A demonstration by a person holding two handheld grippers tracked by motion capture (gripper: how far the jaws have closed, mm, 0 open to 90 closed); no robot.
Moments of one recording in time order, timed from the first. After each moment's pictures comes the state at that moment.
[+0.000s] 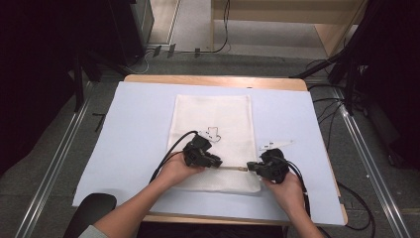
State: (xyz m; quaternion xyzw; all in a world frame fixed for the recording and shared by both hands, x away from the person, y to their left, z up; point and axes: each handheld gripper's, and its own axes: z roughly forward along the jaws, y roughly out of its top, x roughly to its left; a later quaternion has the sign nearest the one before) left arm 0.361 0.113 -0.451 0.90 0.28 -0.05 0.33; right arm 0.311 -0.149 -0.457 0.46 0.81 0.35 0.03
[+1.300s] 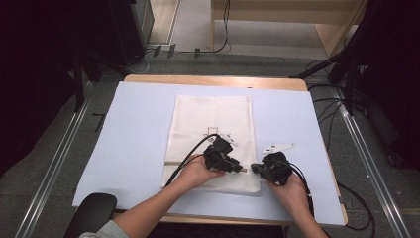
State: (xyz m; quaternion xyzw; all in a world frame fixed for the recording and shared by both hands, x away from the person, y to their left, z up) left arm 0.356 0.052 -0.458 0.90 0.27 -0.08 0.33; right arm 0.308 -0.156 -0.467 0.44 0.83 0.34 0.06
